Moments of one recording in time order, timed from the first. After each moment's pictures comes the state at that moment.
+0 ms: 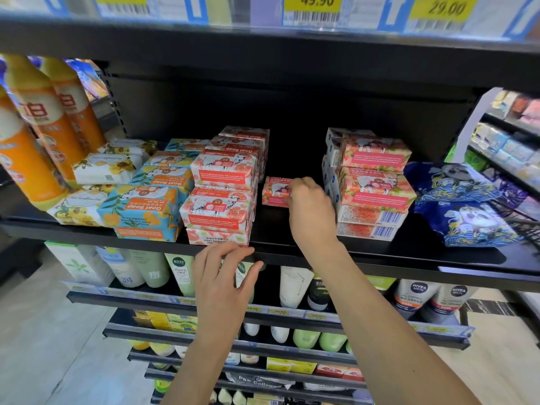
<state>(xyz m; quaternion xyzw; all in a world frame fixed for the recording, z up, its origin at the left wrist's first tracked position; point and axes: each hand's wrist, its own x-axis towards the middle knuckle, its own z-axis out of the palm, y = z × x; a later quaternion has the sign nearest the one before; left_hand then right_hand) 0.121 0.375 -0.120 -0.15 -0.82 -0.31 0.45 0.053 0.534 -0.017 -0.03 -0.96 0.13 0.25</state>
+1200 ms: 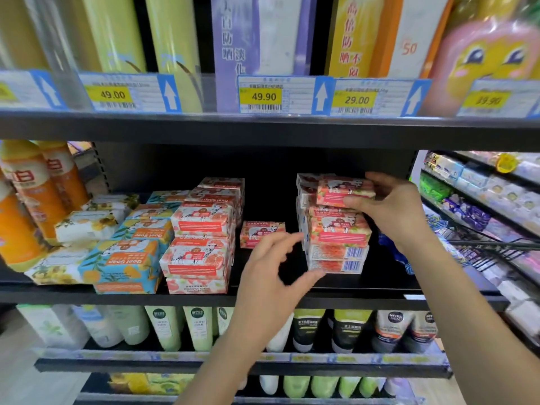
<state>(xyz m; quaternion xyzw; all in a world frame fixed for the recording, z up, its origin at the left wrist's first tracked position) 0.136 0.447 0.002 -0.27 -0.81 -0.51 0.15 0.093 0.691 0.071 -0.08 -0.81 0.50 0.28</state>
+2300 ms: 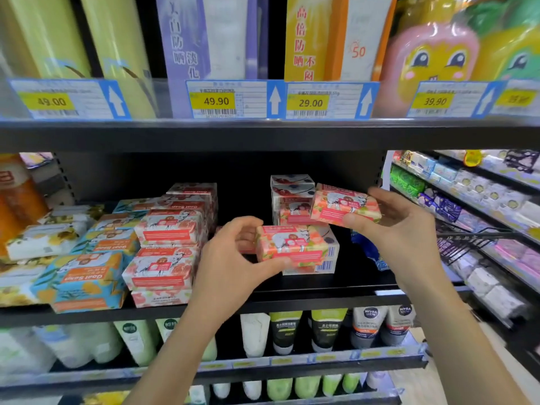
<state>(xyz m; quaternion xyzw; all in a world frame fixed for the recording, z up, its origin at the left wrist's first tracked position) 0.119 0.446 0.035 -0.22 -0.80 -0.54 0.12 0.167 0.697 0.060 -0.10 -0.76 0.54 0.35</state>
